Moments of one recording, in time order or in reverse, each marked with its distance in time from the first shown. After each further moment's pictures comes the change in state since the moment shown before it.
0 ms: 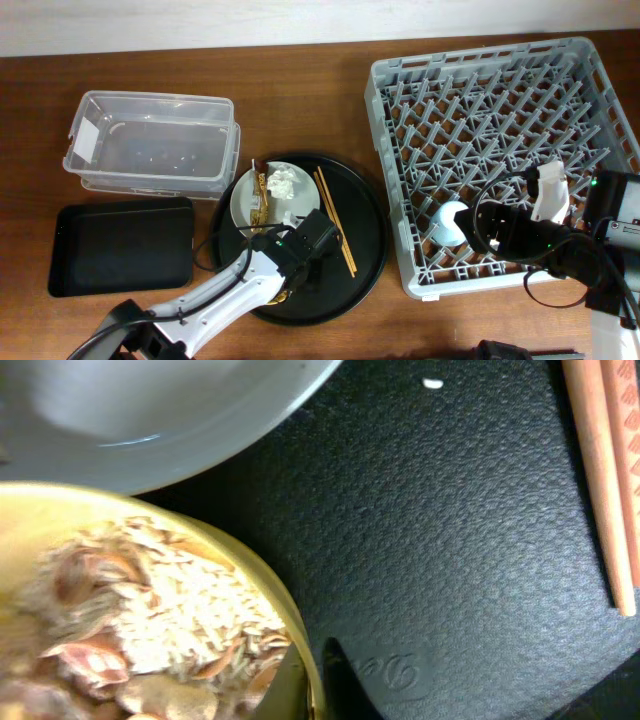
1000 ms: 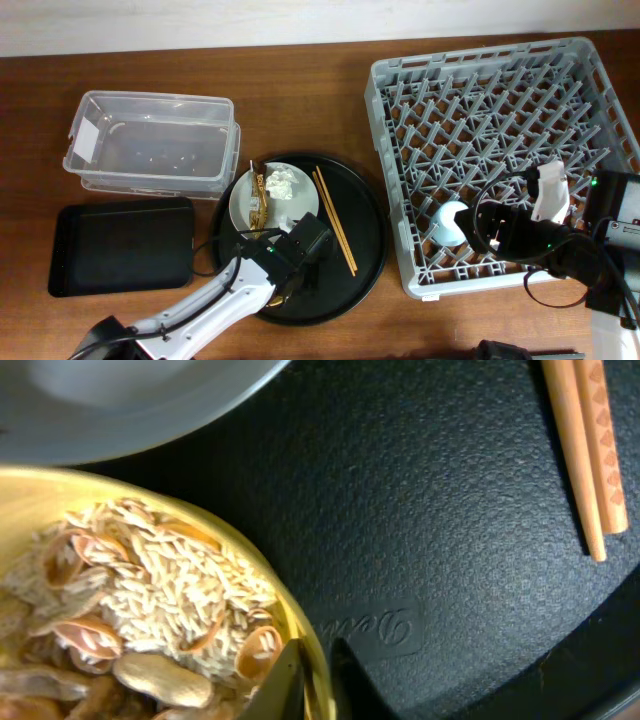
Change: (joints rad) left arm 0.004 -0.076 -0.034 -0.023 0.049 0.008; right arm 0.000 0.000 0.000 0.000 0.003 0.000
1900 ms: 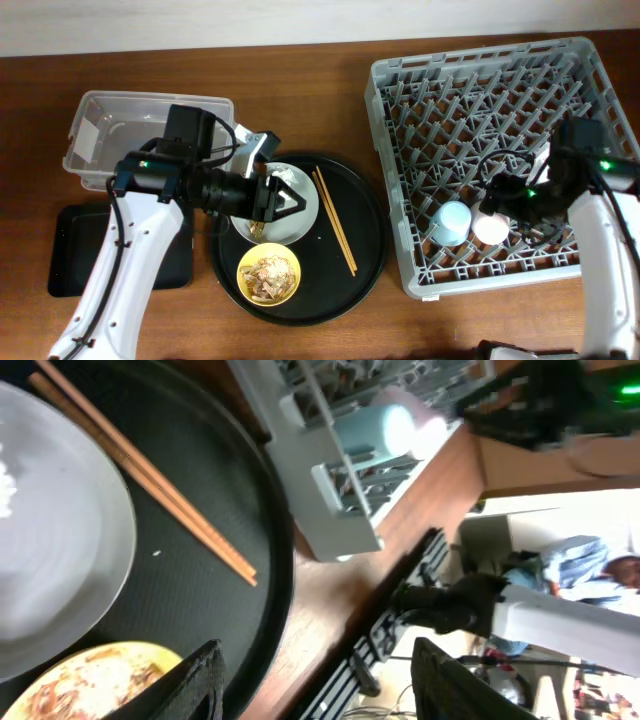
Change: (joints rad) left arm 0.578 -0.002 0.550 -0.436 0.868 0.658; right arm -0.001 0.403 -0.026 0.100 0.412 0.134
